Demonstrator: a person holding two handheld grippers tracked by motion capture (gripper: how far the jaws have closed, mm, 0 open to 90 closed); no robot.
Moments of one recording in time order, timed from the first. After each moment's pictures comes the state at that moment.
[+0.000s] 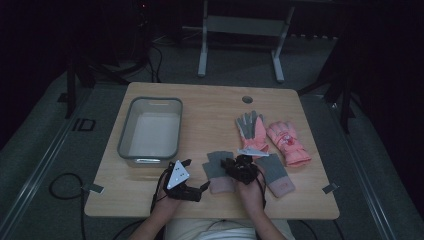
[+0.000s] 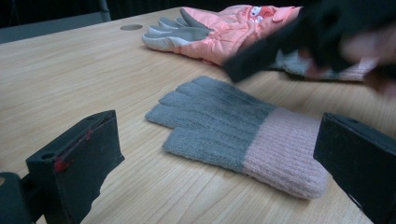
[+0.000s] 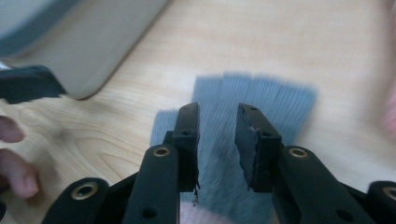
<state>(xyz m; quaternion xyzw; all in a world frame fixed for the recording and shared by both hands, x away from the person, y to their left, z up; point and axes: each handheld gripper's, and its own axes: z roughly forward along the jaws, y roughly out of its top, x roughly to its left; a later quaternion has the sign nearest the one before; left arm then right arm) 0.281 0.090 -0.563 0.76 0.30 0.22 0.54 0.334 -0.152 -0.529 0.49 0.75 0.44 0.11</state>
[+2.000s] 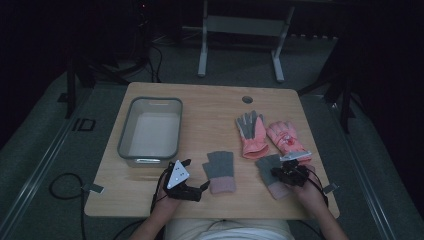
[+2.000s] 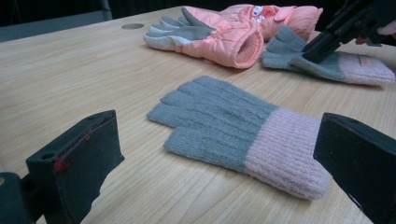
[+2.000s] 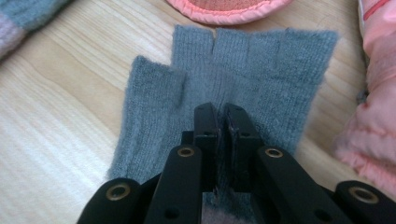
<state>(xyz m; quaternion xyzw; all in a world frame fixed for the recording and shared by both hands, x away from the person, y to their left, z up) 0.282 0.089 -0.563 0.76 0.30 0.22 0.54 0.341 -0.302 -0.534 0.41 0.85 0.28 0.14</state>
